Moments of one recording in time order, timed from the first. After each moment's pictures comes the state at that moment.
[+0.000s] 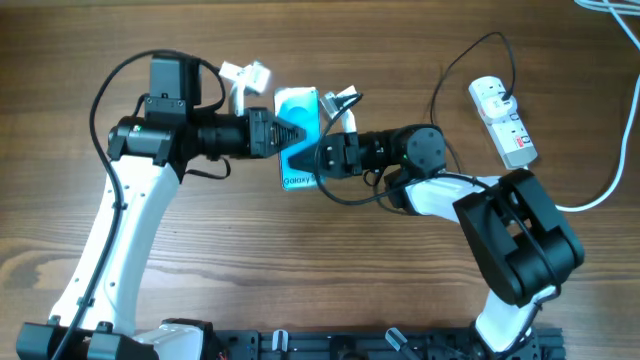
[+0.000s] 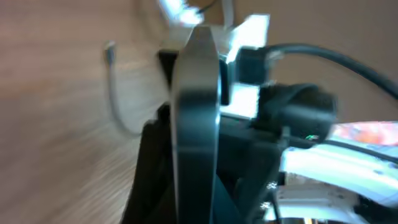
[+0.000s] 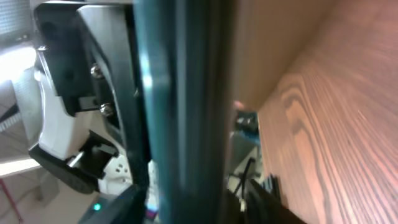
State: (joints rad) left arm -0.14 1.44 1.26 -0.85 0.97 -0.26; right arm 0.49 1.94 0.84 1.58 -1.27 1.61
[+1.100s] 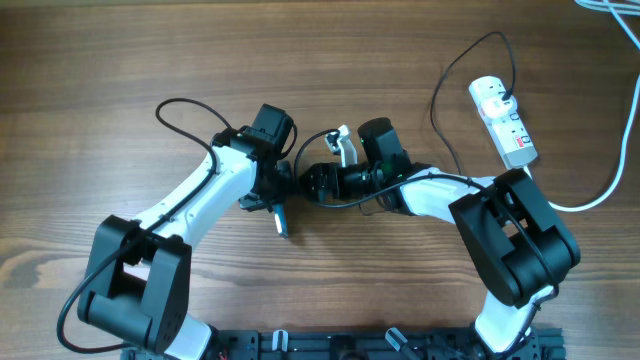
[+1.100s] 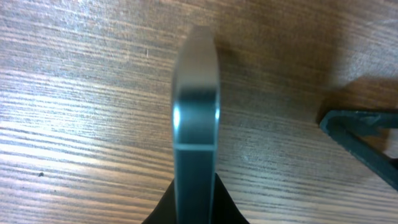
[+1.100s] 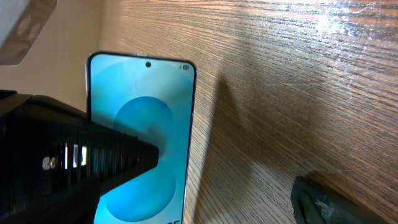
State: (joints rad) left arm -0.40 1.70 1.08 -0.86 0.05 -0.64; right arm 0.51 1.94 0.85 0.25 -0.81 0.58
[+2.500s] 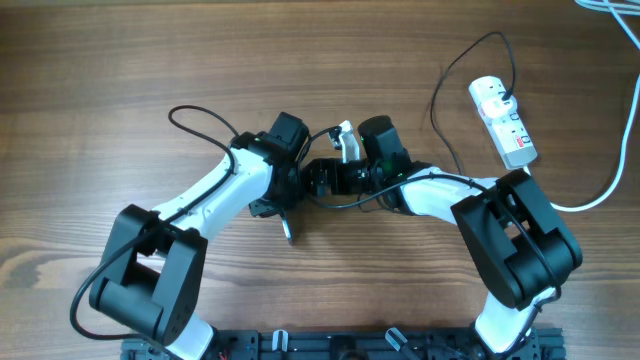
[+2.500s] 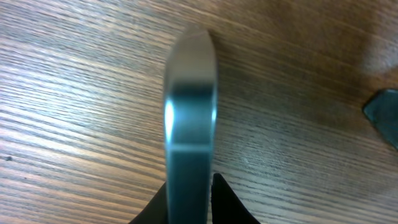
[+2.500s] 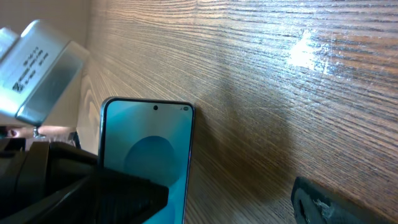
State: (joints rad) left arm -0.48 1.75 1.07 -0.86 0.02 -0.77; right arm 0.51 1.92 0.86 0.25 -0.72 0.58
